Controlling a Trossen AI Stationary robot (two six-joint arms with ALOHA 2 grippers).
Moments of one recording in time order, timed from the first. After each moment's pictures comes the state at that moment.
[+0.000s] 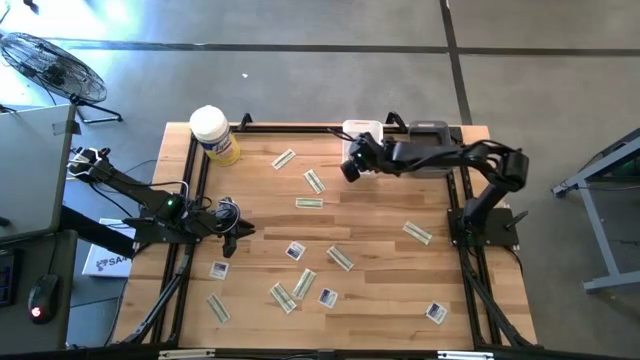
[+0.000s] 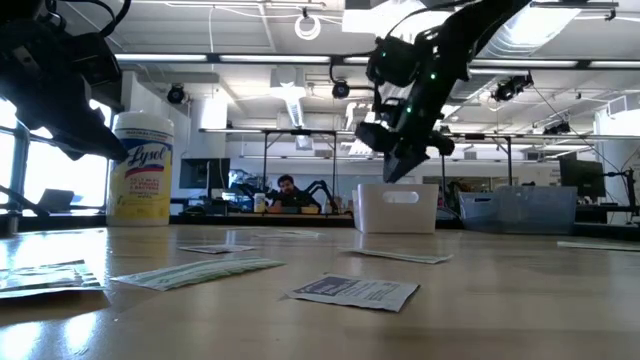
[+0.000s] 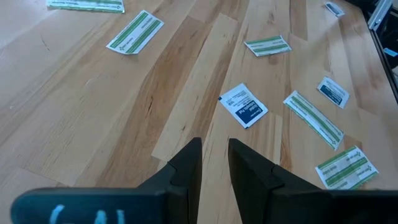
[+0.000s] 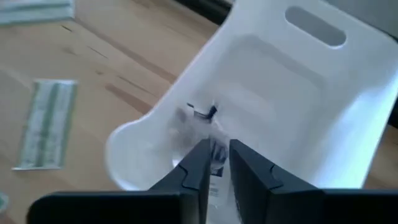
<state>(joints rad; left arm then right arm) -0.45 0.57 0.25 -0.29 -0.43 -0.68 -0.38 1.67 1.06 -0.37 0.40 0.50</state>
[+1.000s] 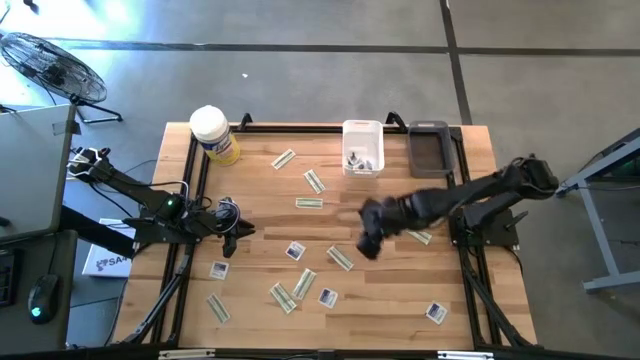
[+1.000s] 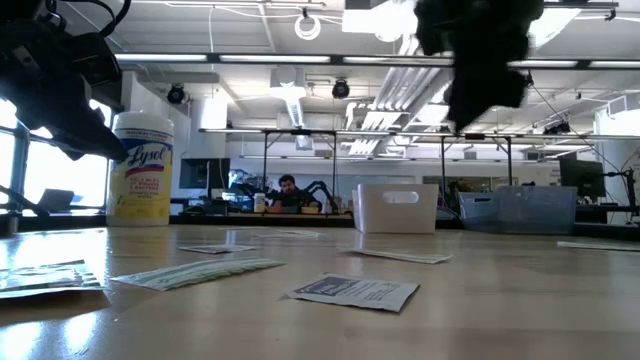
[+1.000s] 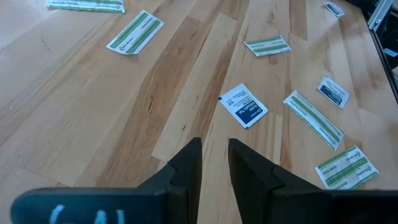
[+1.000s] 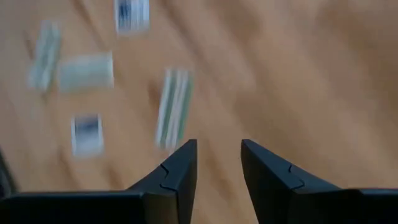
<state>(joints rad) -0.45 0.57 0.25 -0.29 -0.43 -0.68 0.23 1.46 1.07 -0.70 0.11 0.85</state>
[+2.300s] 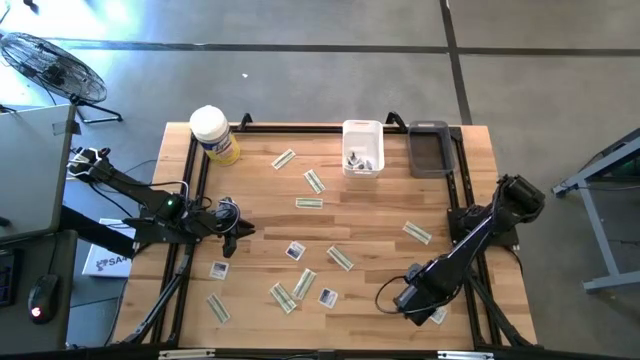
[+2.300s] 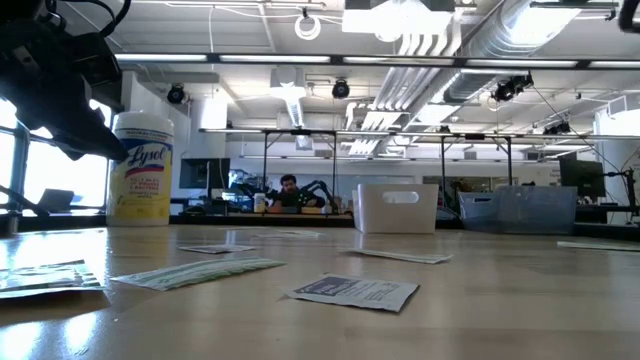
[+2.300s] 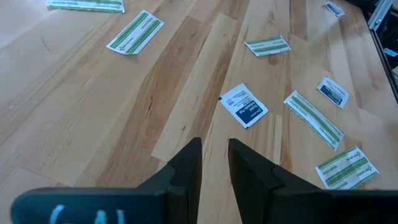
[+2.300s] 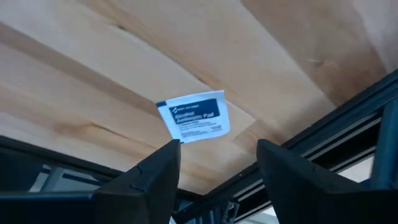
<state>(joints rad) -0.45 0.57 0.25 -0.29 -0.43 -0.68 0.75 1.68 1.06 -1.01 -0.41 1.61</state>
